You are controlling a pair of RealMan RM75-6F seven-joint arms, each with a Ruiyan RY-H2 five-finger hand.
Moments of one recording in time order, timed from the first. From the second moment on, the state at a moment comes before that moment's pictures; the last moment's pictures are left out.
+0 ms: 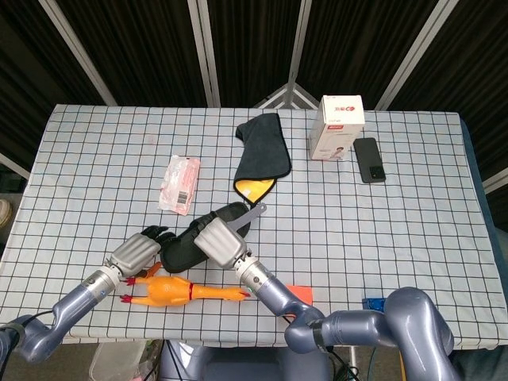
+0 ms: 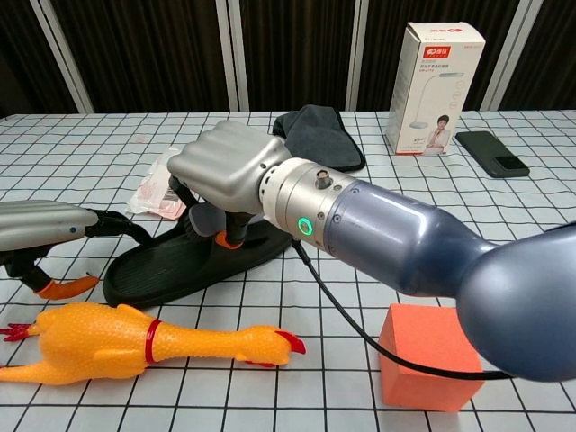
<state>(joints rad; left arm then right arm) -0.64 -1.35 0.05 -1.46 1.49 0.83 0.01 1.09 -1.91 0.24 -1.36 -1.11 0.97 -0.88</state>
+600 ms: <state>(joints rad) -0.64 -1.34 0.05 -1.47 1.48 0.83 0.02 1.08 -1.91 0.23 -1.28 -1.07 0.95 -0.85</state>
